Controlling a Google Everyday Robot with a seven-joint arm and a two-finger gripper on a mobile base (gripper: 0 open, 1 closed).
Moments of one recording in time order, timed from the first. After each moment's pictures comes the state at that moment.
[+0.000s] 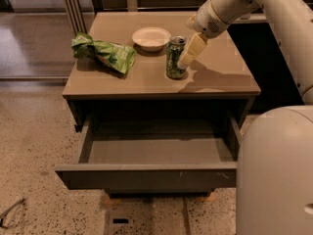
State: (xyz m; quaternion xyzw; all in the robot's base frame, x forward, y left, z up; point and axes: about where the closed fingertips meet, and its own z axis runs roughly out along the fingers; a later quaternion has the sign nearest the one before) arm 0.721 -0.096 0.895 -0.61 0.72 0.14 0.30
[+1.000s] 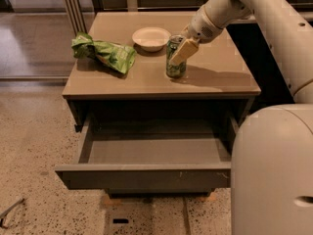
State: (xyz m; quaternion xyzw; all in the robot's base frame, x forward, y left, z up) arm 0.723 -0.083 0.878 -0.61 0.72 0.16 0.29
